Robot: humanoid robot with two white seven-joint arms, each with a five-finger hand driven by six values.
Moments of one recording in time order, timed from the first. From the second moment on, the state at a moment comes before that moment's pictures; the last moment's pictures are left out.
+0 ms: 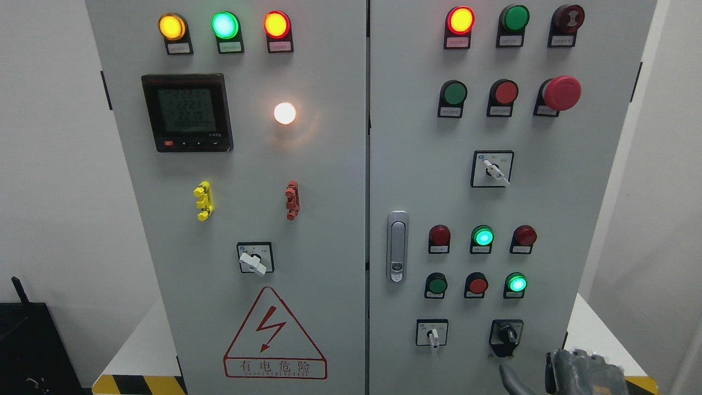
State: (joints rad) left arm 0.04 -0.10 0.00 -0.04 0.00 -0.05 -0.01; right arm -0.12 0.00 -0.03 -1.91 1.42 0.27 0.28
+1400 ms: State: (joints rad) left arm 0.04 -0.10 0.00 -0.04 0.00 -0.05 -0.01; right arm -0.23 -0.01 0.00 -1.73 1.42 0.30 0.25
